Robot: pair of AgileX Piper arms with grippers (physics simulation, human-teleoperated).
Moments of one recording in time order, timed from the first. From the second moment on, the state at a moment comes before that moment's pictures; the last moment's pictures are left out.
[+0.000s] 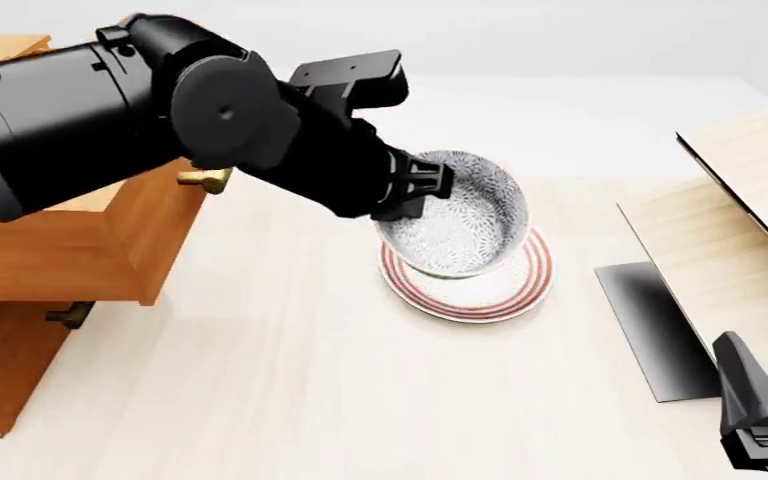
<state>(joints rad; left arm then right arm) -0.81 1.55 -1.45 0.76 -0.43 0.00 0.01 0.00 0.00 0.00</state>
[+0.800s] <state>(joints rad) -0.69 1.57 -1.76 0.99 -0.37 0.00 0.01 0.00 0.00 0.00</state>
